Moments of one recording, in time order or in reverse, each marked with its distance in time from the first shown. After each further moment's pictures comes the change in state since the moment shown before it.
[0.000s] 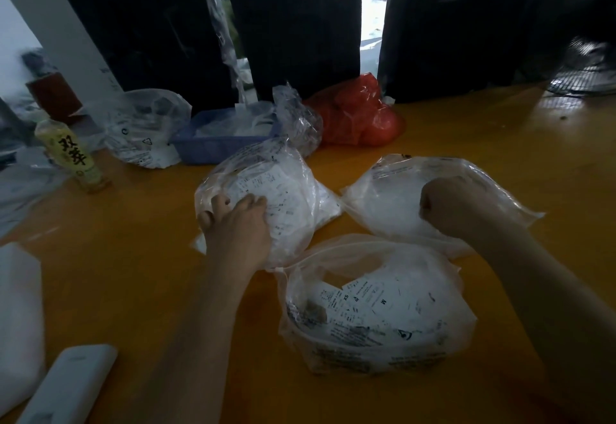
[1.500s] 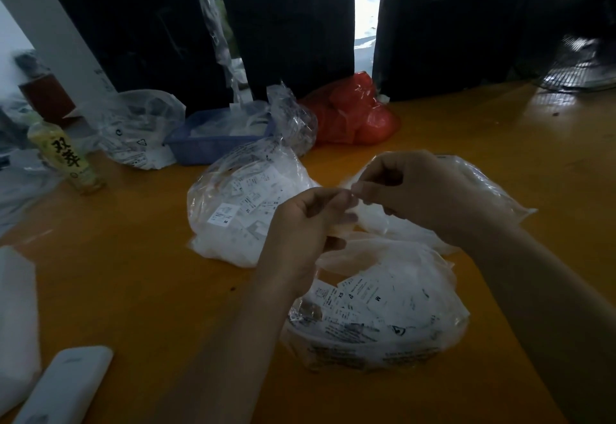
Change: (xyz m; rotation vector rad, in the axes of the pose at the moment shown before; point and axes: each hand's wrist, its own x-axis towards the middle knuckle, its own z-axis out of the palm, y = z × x) left_hand -0.052 0.079 -0.048 -1.710 -0.358 -0.013; right_hand -0.037 -0.049 -0.040 0.953 0.080 -0.245
